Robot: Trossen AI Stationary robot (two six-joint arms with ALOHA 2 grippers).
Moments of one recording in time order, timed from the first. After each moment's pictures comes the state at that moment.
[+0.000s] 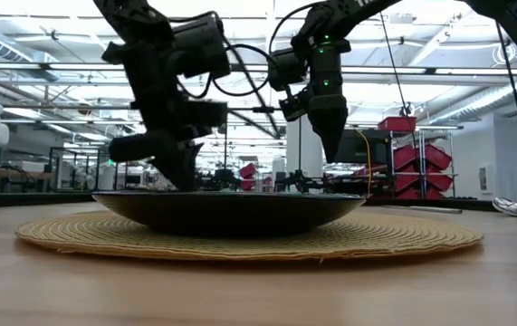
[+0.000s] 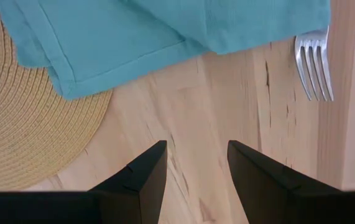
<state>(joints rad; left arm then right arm) 0.04 1.69 0.95 -0.46 -0.20 0.29 -0.41 2.00 1.70 -1.26 0.02 -0.17</state>
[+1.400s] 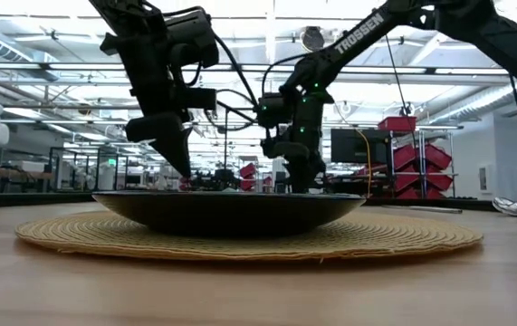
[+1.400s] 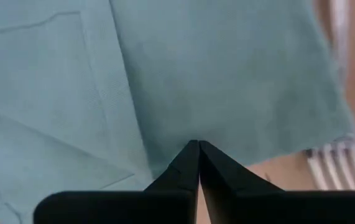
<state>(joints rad) 0.15 1.56 0.92 -0.51 -0.24 0.16 -0.50 2.20 1.70 -0.93 -0.11 -0.09</state>
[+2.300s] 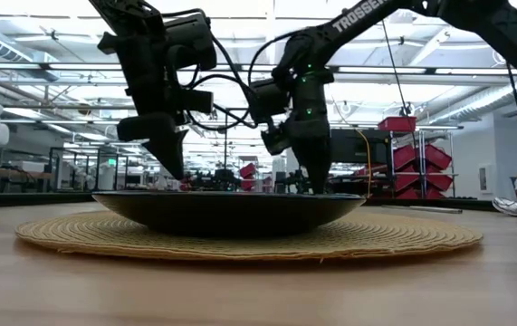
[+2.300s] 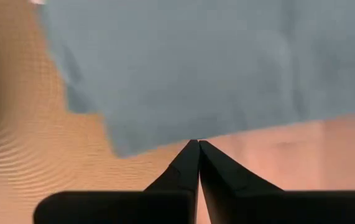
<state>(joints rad) 0.15 1.55 0.92 -0.56 -0.21 0.16 -0.35 2.17 1.70 -1.17 -0.14 -0.11</state>
